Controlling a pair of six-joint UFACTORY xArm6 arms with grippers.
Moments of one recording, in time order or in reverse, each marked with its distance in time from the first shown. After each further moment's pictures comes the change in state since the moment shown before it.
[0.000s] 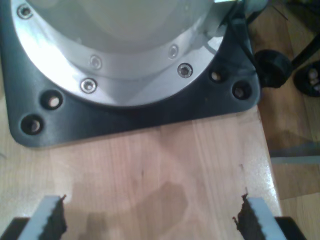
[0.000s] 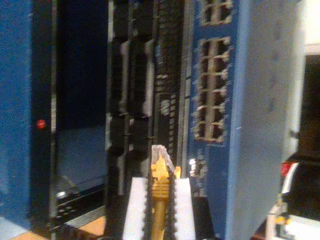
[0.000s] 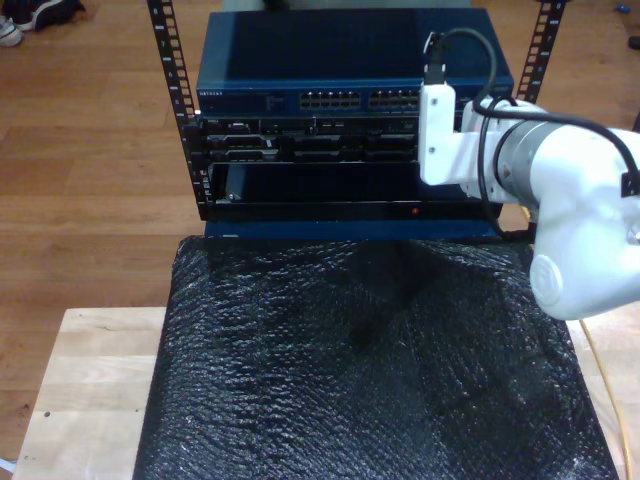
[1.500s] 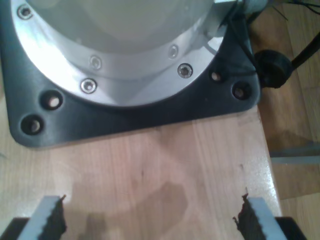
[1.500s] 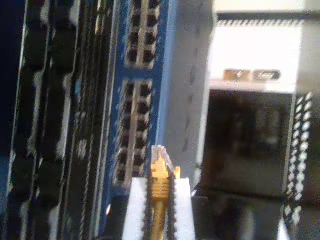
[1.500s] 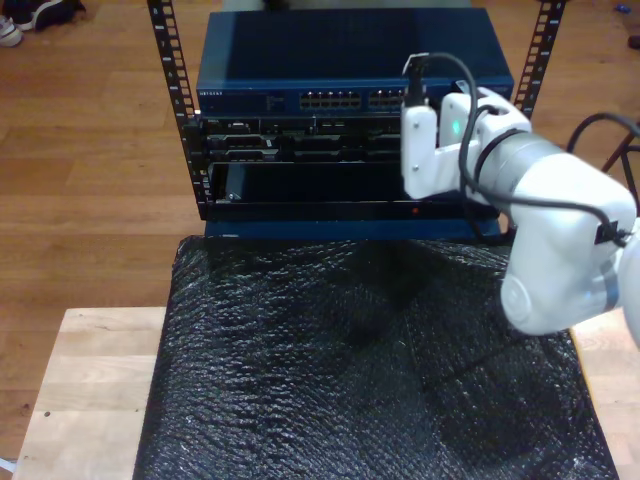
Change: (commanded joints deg) left arm 0.0 0.0 0.0 0.0 0.0 0.0; right arm 1.8 9.2 -1.3 -1.1 -22.6 -7.5
